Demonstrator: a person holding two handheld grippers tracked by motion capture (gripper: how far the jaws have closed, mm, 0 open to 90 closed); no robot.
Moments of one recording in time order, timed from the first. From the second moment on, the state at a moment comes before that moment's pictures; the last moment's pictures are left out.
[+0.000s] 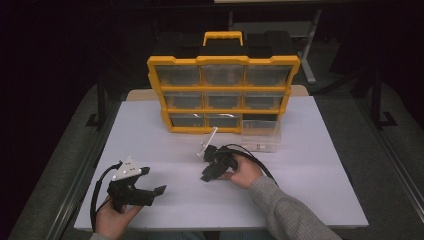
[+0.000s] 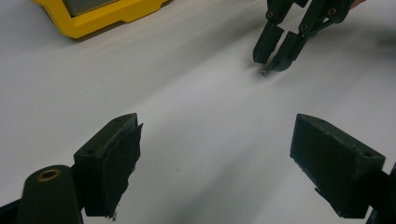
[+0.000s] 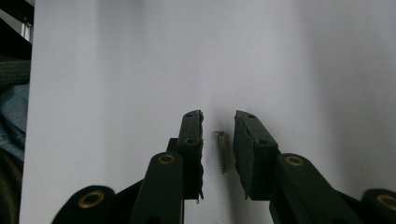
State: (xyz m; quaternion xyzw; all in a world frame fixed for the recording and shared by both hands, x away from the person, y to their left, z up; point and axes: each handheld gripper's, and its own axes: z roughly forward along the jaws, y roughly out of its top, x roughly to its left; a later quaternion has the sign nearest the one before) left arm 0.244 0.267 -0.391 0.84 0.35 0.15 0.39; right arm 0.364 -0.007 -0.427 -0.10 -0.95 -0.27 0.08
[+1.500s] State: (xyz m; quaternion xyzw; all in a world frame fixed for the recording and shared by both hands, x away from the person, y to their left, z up) left arm 0.245 0.266 -0.391 0.84 0.35 0.15 0.39; right arm 0.375 -0.011 -0.410 -0.10 -0.96 -0.27 0.08
